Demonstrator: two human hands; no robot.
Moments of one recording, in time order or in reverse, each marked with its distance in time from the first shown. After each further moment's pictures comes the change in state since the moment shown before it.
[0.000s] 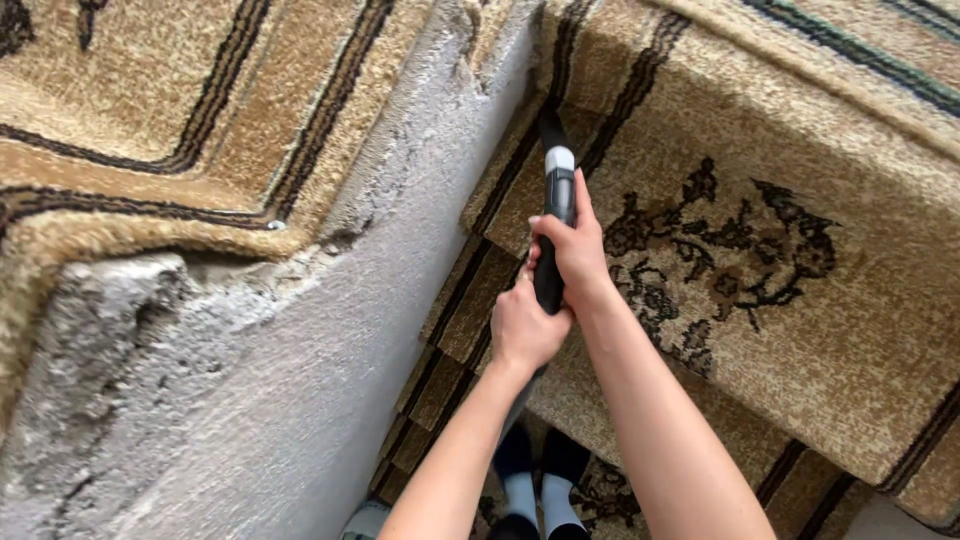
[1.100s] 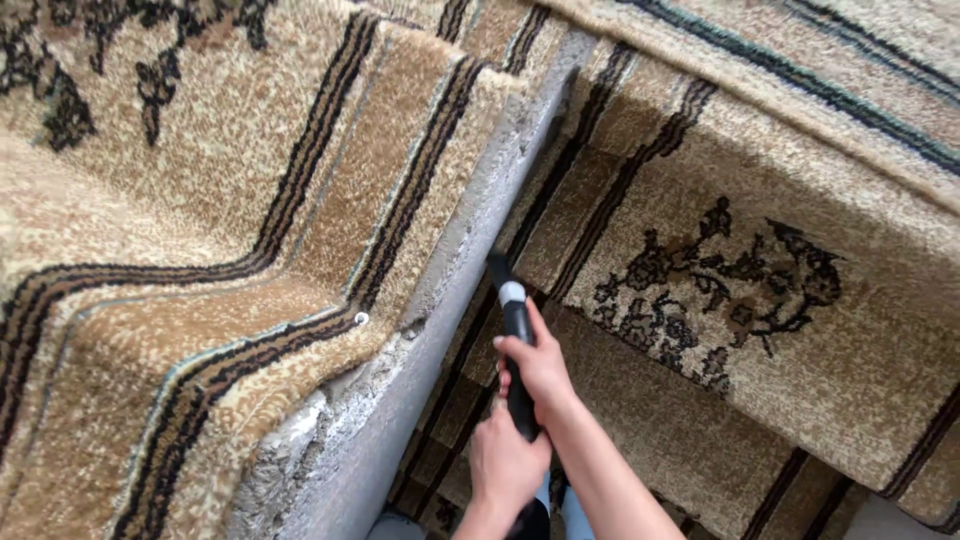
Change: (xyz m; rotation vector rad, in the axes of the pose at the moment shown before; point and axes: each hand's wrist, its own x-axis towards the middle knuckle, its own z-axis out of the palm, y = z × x) left_hand -0.077 -0.062 -0.068 0.184 -0.121 -0.232; right_hand -0.088 0.020 0.092 -0.061 0.177 0.558
